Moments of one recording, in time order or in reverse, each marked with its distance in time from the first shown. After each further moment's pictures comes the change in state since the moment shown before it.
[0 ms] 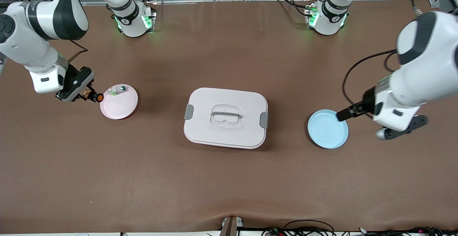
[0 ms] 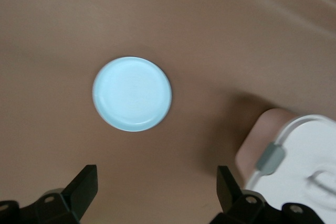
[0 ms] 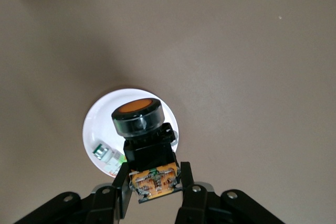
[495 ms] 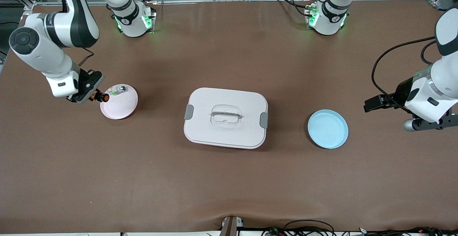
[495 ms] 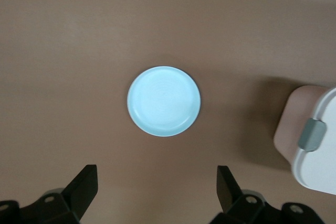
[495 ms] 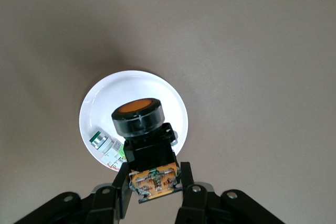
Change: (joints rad) left arm 0.061 -0.043 -0.002 0.001 0.047 -0.045 0.239; right arm -0.001 0.043 0.006 -0.064 -0.053 0.055 -0.011
